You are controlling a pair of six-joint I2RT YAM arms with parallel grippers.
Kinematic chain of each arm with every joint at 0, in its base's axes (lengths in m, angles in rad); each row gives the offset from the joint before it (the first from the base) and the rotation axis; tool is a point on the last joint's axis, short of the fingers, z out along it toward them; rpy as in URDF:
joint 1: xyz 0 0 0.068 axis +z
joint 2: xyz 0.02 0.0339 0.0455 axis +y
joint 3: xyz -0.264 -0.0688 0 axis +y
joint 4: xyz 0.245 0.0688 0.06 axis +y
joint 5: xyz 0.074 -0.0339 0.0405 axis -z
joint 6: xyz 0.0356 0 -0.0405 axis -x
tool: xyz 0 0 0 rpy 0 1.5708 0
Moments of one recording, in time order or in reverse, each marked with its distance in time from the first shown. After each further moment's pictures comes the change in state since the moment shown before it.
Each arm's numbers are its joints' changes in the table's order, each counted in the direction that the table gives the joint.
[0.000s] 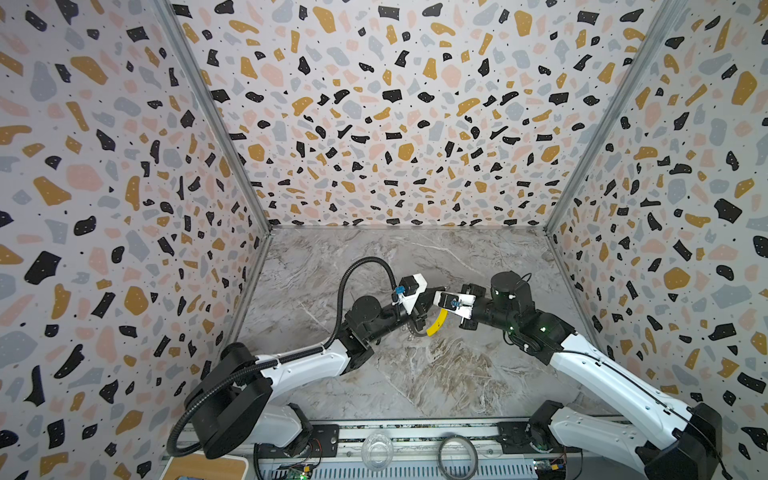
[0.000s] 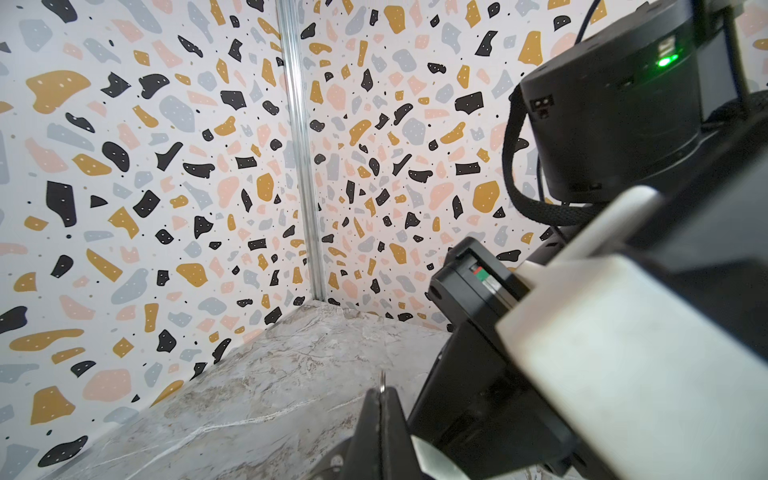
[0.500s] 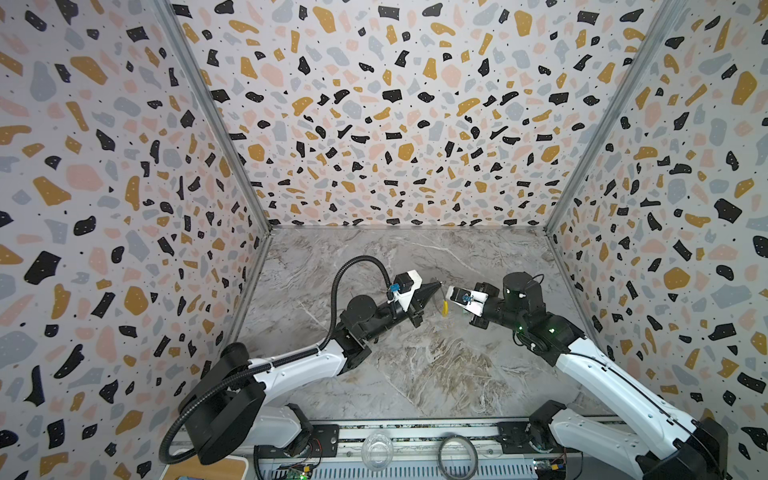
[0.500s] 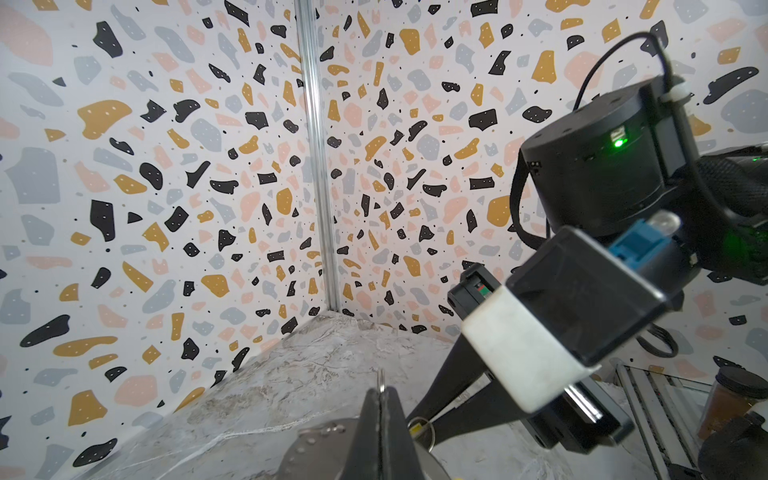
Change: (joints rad) left arm 0.018 -0.040 0.002 0.007 -0.031 -0.008; right arm -0.130 -0.056 0.063 0.041 0.004 -0.017
